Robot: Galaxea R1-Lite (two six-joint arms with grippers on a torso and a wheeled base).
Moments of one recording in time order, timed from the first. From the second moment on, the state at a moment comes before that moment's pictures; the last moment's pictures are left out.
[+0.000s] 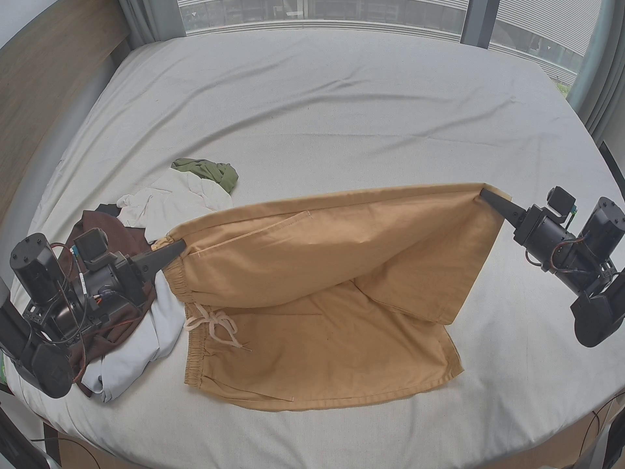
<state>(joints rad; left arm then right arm) -0.07 1.79 -0.33 -1.55 -0.70 -0.47 0.10 1.84 -0.53 -1.54 0.54 0.58</state>
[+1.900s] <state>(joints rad) -0.11 1.96 -0.55 -1.55 -0.40 -0.47 0.14 2.01 -0.88 -1.36 0.54 0.58</state>
